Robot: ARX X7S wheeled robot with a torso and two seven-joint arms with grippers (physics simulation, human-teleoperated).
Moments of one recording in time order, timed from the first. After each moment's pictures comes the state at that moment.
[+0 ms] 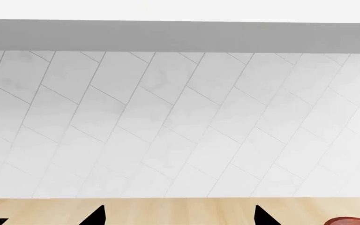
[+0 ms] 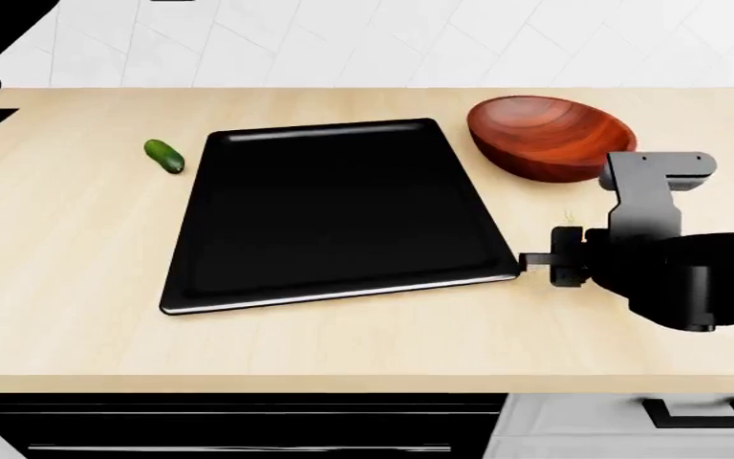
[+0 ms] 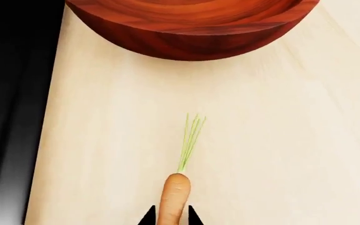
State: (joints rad) left arm -1.60 -0.62 0.42 0.18 -1.71 -1.07 -1.14; right arm 1.16 0.79 -0.77 0.15 1.61 0.96 0.79
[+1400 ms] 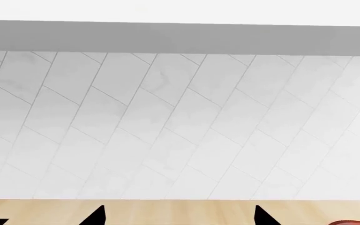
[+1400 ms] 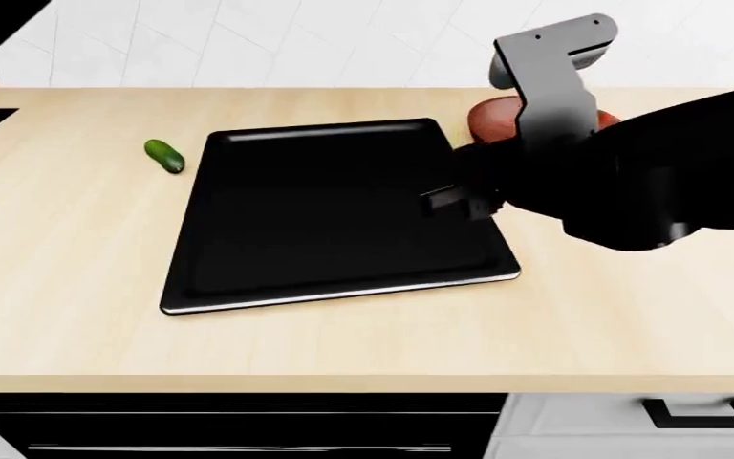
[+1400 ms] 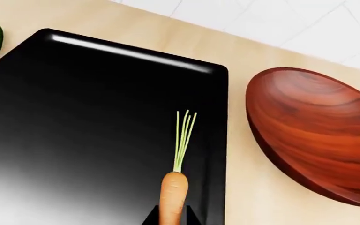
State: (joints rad) left arm -1.61 -0.63 0.44 0.18 -1.70 -1.05 -1.12; right arm 1.50 0.57 -0.81 0.09 1.77 1.17 0.85
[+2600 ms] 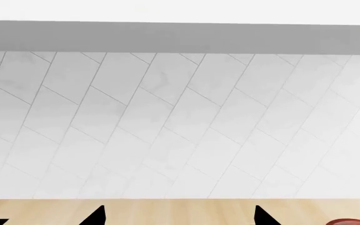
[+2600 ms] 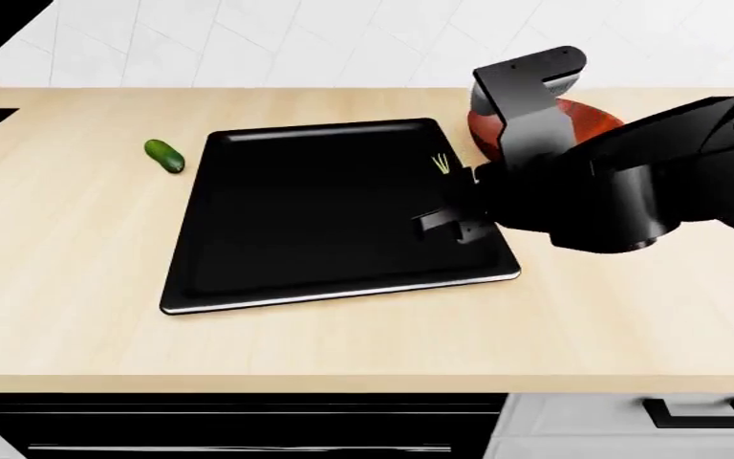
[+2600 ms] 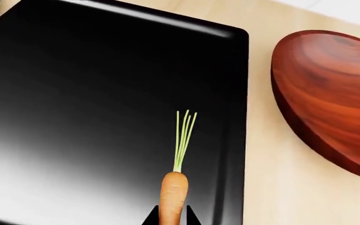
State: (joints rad) left arm -1.62 -0.64 0.45 0.18 -1.71 -1.04 -1.12; right arm 1.52 0.54 -0.89 0.18 1.84 1.21 0.84
